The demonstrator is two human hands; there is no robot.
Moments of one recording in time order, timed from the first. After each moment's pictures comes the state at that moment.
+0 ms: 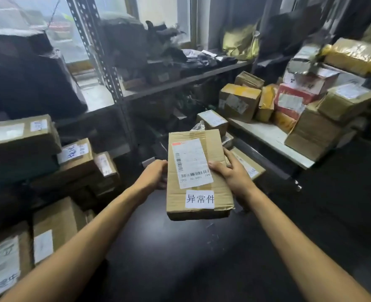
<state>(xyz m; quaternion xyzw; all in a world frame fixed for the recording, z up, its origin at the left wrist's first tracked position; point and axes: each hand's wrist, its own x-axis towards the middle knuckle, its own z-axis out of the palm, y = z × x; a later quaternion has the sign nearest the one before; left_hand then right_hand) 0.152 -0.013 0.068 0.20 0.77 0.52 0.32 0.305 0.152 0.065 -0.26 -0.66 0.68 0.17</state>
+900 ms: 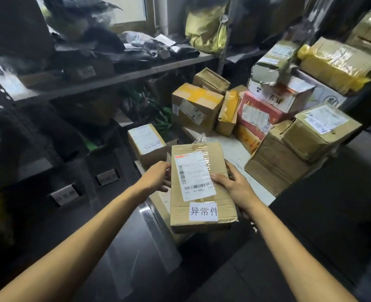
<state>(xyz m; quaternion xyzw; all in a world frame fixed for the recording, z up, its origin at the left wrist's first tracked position) 0.115 0.333 0.000 0.25 0.72 0.49 0.42 0.299 0.486 0.010 -0.34 -0.68 0.64 0.13</state>
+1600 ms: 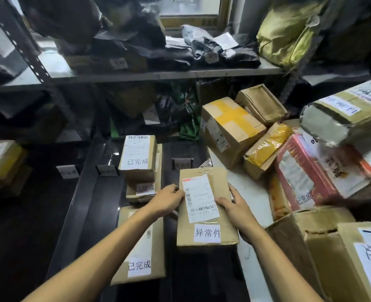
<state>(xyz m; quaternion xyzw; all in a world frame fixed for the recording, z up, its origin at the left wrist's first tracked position) 0.114 0.493 -0.045 -0.01 0.83 0.46 0.32 0.197 0.684 -0.046 -0.27 -0.72 0.63 -0.10</state>
